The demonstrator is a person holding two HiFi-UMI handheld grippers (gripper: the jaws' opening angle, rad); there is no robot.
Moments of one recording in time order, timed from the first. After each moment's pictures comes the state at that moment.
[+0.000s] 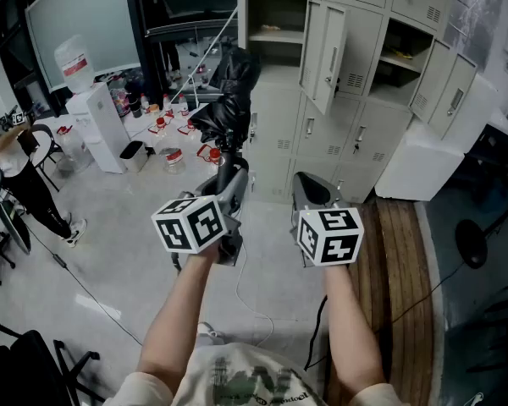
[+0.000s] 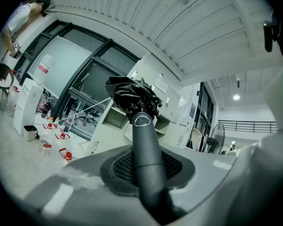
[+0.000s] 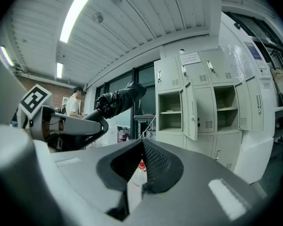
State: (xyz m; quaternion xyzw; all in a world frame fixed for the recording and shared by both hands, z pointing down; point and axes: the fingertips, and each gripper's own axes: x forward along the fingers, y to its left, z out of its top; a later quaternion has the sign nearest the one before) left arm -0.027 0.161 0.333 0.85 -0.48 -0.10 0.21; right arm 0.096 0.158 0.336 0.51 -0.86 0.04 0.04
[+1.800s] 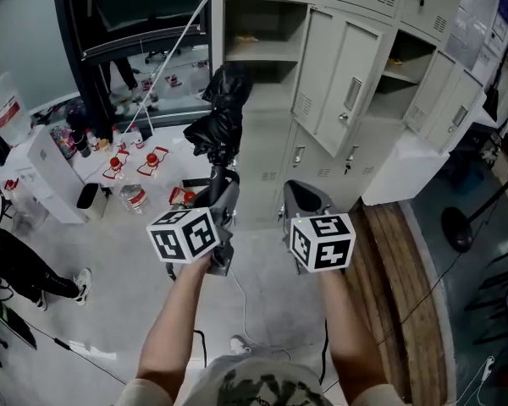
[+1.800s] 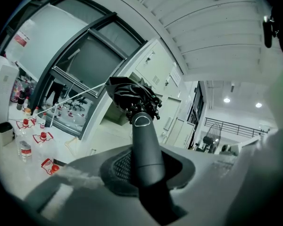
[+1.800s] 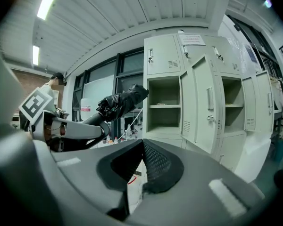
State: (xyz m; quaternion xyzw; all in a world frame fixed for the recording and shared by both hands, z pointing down) left arm -0.100 -0.114 0.360 0.89 -0.38 -0.06 0.25; right arm 0.019 -0.090 0.347 0.60 -0.80 0.06 0.08
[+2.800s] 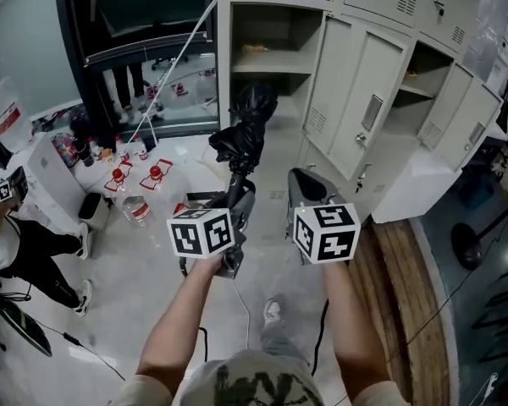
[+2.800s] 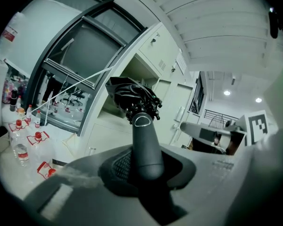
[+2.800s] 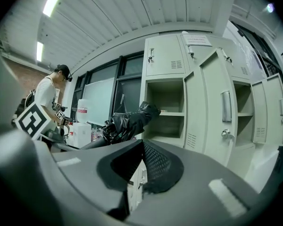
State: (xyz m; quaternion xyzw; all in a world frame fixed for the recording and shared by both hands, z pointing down) left arm -0.069 -0.192 0.402 0.89 -0.36 -0.01 0.26; right arm 0.021 -0.181 0.329 0.60 -0.80 0.02 0.07
